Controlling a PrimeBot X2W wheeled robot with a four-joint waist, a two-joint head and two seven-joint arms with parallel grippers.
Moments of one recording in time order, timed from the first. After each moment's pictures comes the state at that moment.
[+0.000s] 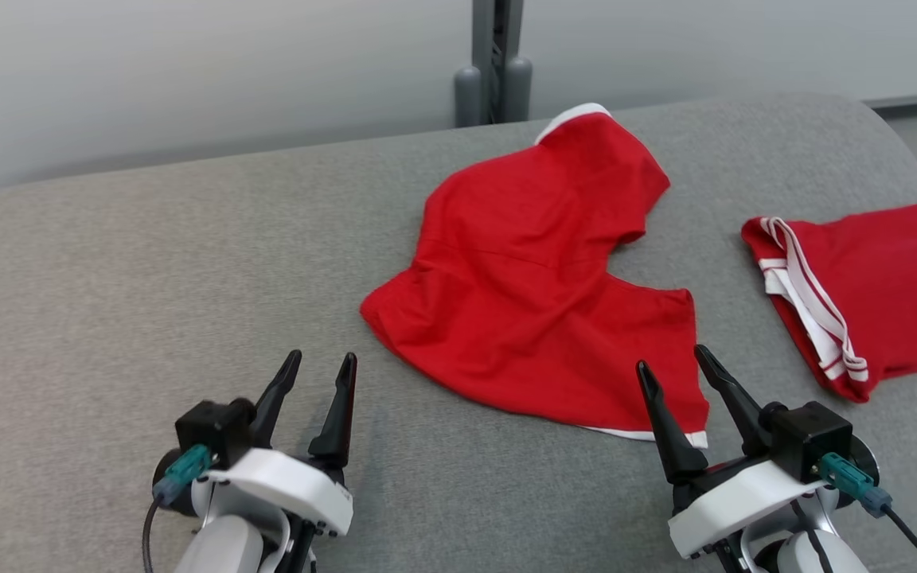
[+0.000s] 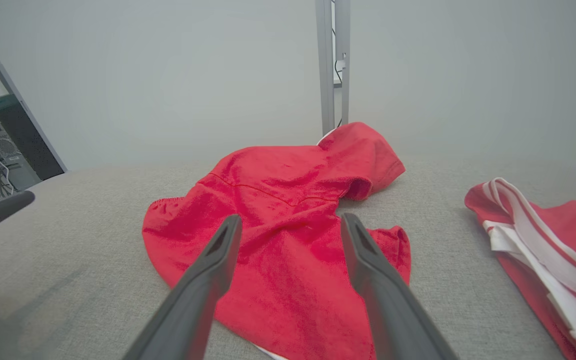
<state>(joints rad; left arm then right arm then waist) -0.22 0.05 -0.25 0.47 -0.41 -0.10 -0.26 -0.13 -0.05 0.22 0.21 0.20 0.13 -0.16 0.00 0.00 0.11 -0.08</state>
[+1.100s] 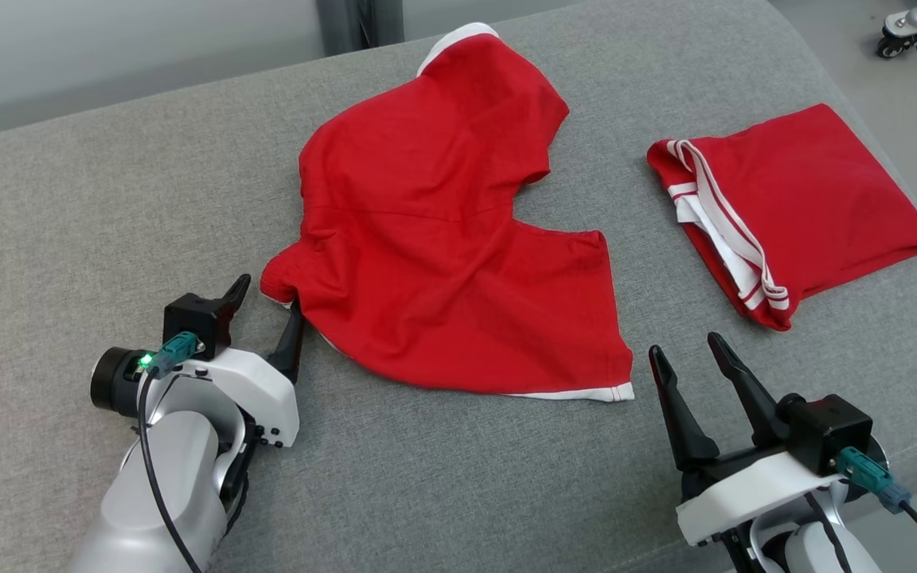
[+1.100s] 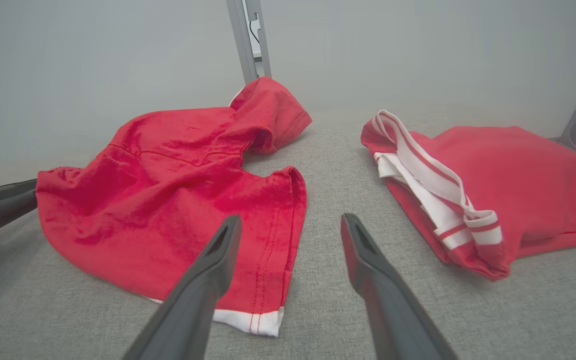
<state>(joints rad) -0.58 0.13 -0.33 0.88 -0.28 -0.07 -0.26 -0.14 -0.05 0.20 0.20 0.24 0.13 -0.19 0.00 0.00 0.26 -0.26</state>
